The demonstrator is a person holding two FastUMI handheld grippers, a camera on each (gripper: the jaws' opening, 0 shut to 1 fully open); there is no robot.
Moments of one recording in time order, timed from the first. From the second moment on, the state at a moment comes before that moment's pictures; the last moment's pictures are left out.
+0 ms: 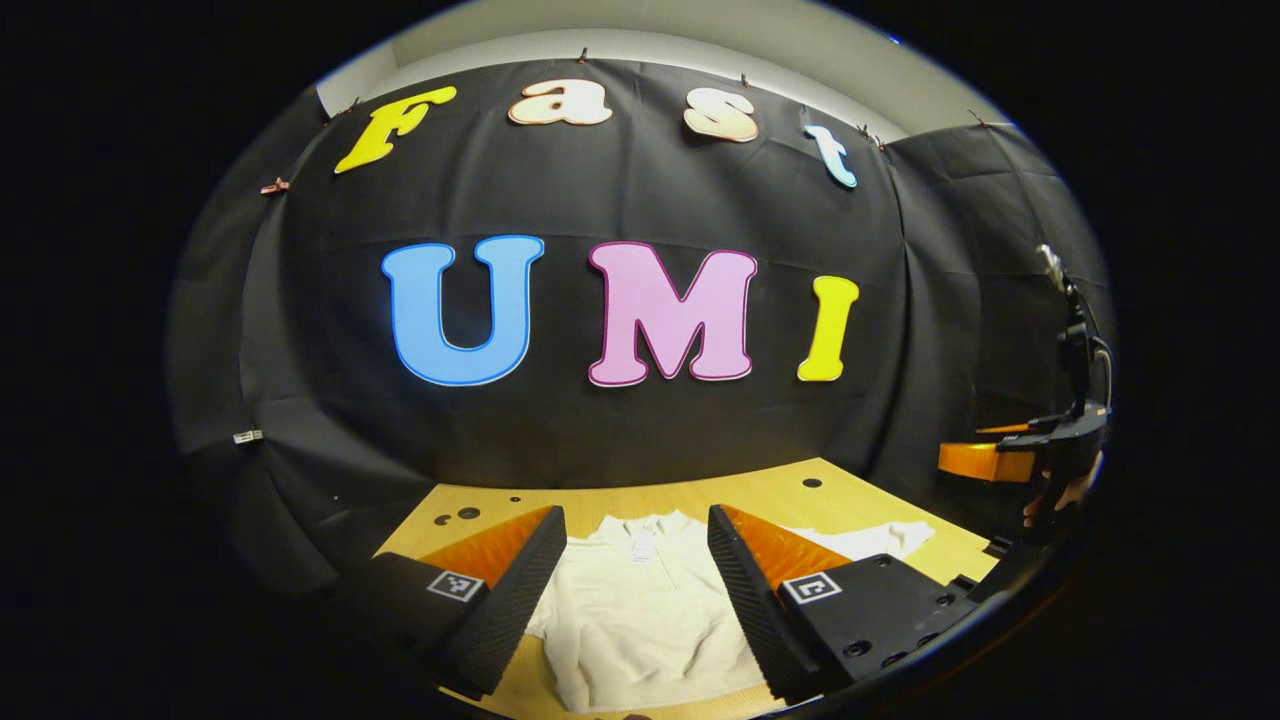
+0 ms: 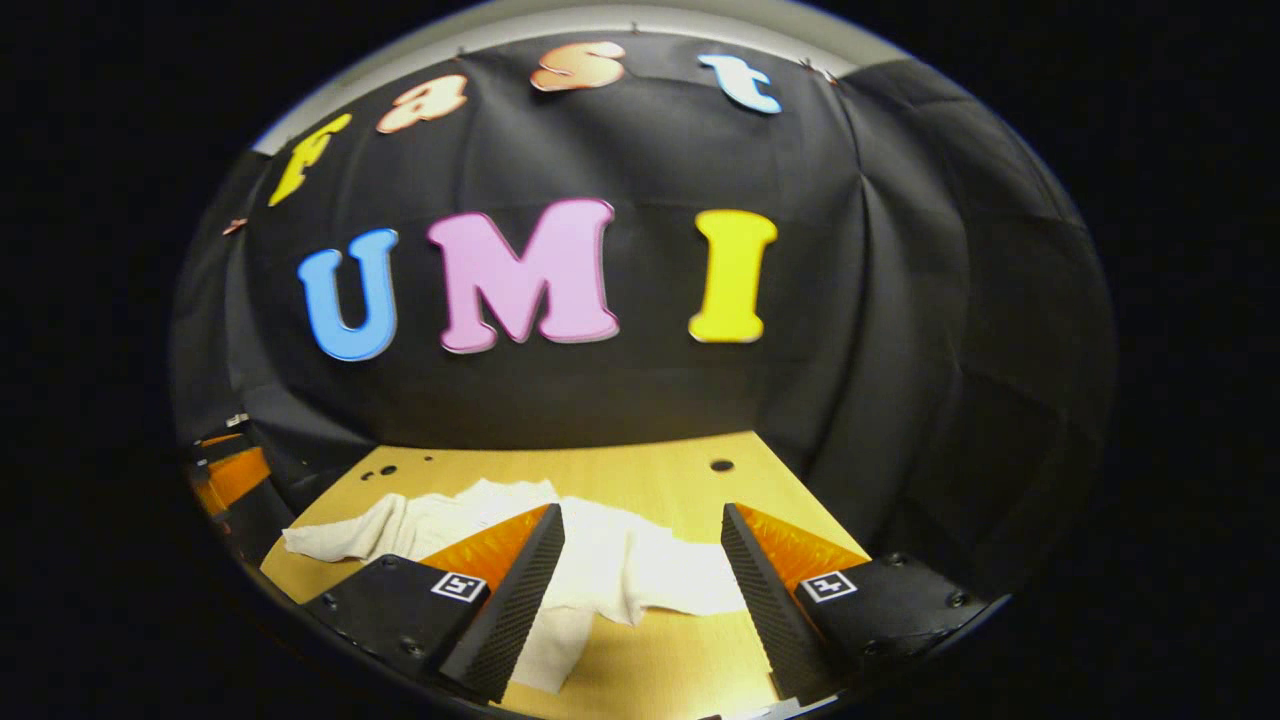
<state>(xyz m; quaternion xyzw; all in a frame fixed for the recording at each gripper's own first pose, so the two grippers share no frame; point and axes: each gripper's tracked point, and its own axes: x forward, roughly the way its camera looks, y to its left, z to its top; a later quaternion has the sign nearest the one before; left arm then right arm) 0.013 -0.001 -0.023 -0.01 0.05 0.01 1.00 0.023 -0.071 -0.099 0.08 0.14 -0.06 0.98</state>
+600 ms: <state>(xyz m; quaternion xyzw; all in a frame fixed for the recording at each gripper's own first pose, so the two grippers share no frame) 0.036 -0.034 -0.055 -0.03 0.12 0.04 0.99 0.101 -0.224 -0.290 0.06 0.29 -0.15 0.94</state>
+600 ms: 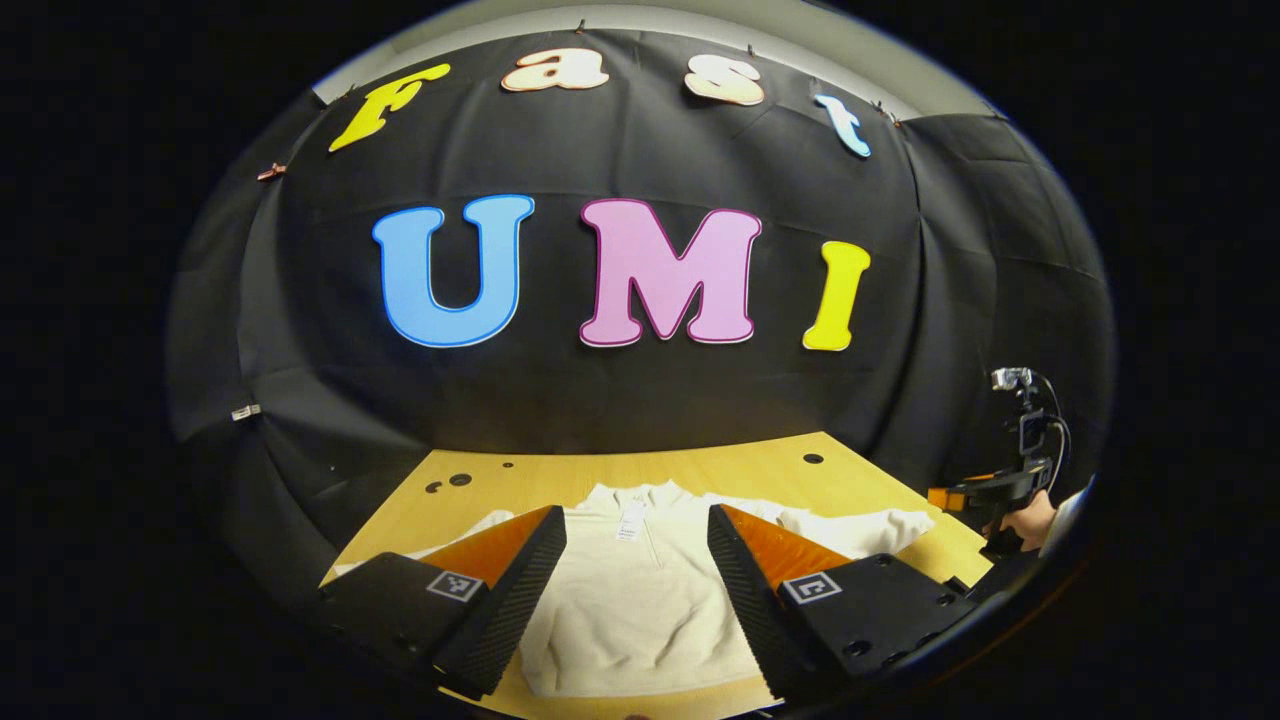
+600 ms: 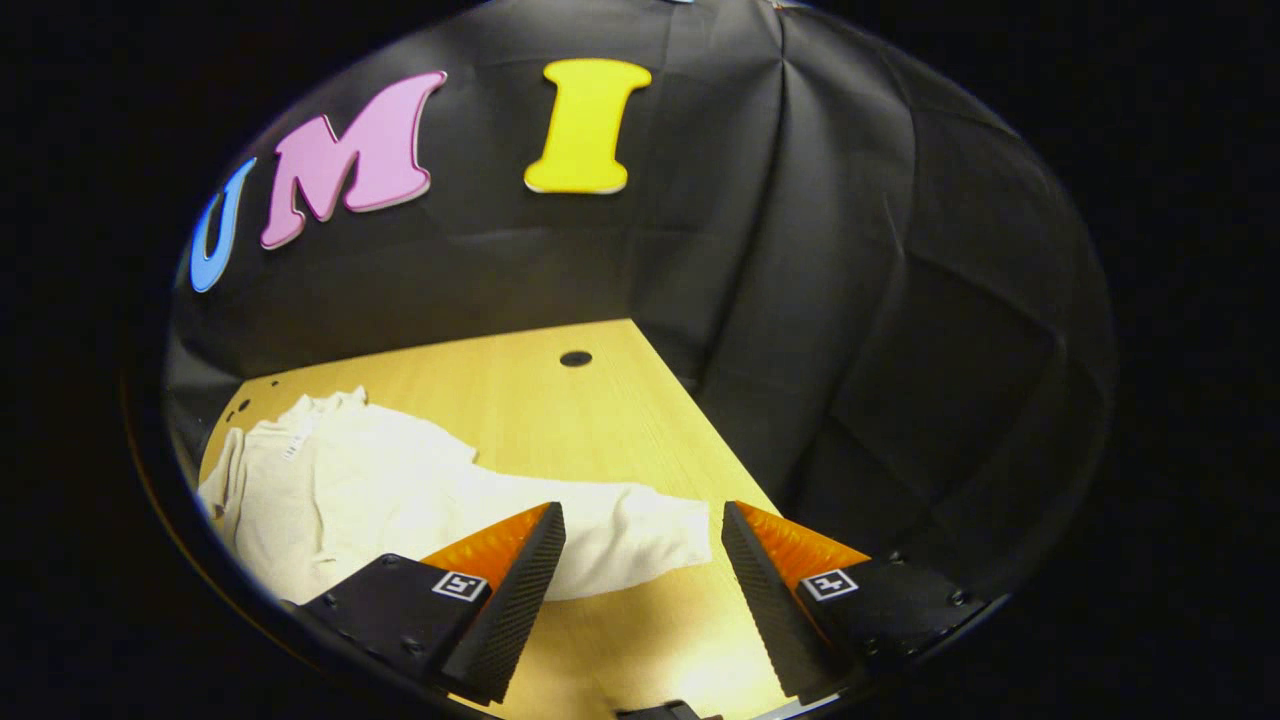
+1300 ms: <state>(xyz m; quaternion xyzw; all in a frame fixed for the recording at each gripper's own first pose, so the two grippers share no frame) 0.061 -0.063 -0.052 -0.01 0.14 0.10 0.99 0.118 -0.243 -0.399 0.10 0.40 -0.11 0.90</state>
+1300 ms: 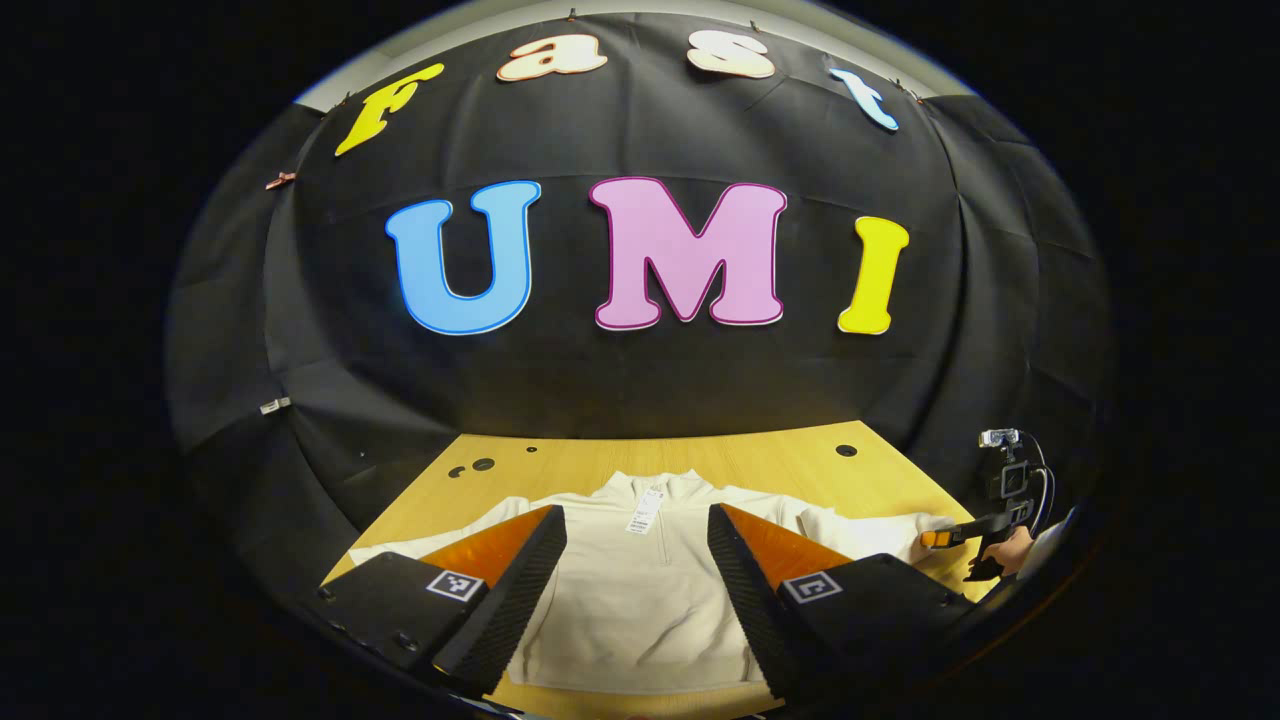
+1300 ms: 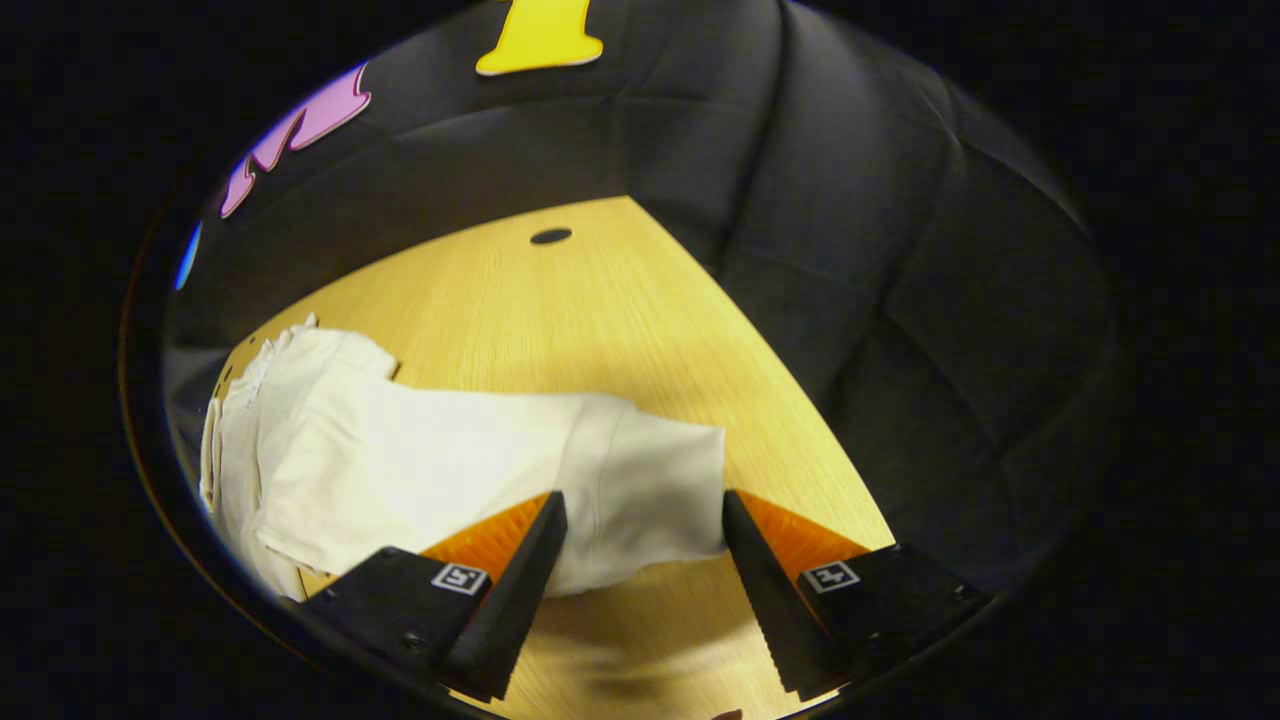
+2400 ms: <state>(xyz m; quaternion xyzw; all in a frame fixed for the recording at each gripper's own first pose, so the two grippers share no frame) 0.053 0.017 -0.058 -0.01 0.11 0.00 0.99 0.015 -0.152 -0.264 0.12 0.31 -0.16 0.93</state>
